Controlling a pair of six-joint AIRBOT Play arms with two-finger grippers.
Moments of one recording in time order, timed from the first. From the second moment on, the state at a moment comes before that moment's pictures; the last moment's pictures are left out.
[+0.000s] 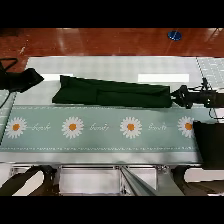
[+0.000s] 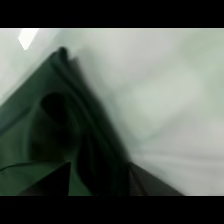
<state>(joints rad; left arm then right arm) 0.17 -1.05 1.02 1.17 -0.96 -1.56 -0.41 -1.60 0.96 -0.61 0.94 1.25</state>
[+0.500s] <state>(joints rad) -0.01 -1.08 0.96 1.04 -0.90 -1.52 -0.27 -1.44 1.00 -0.78 1.06 1.29</state>
